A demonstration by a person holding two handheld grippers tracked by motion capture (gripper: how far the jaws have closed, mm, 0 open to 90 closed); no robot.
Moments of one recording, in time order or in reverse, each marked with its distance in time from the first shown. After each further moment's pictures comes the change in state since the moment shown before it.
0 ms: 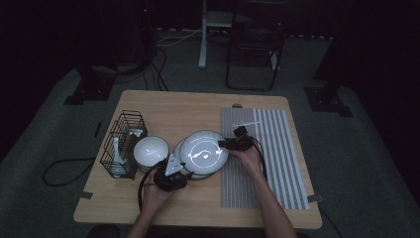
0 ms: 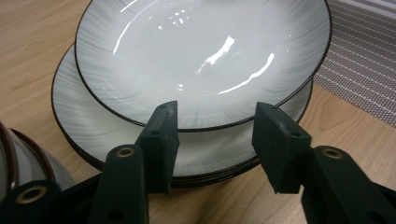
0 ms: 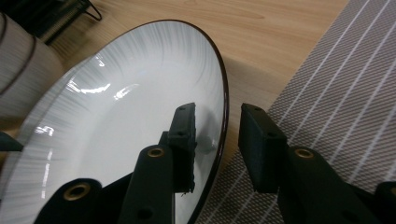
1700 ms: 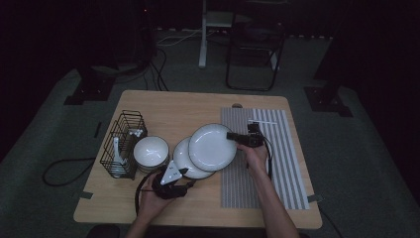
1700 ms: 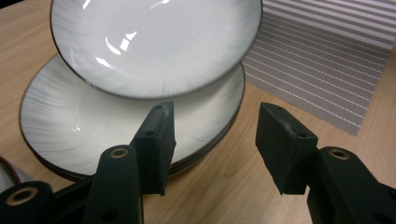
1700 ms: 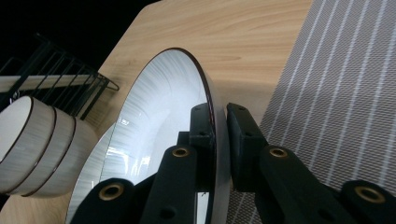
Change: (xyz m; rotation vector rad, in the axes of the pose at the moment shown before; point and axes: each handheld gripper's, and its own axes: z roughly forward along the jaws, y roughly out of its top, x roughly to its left) left arm -0.018 -0.001 -0.025 -0.062 -0.099 0.074; right arm -0.011 0.000 -0.034 -0.181 0.029 0.260
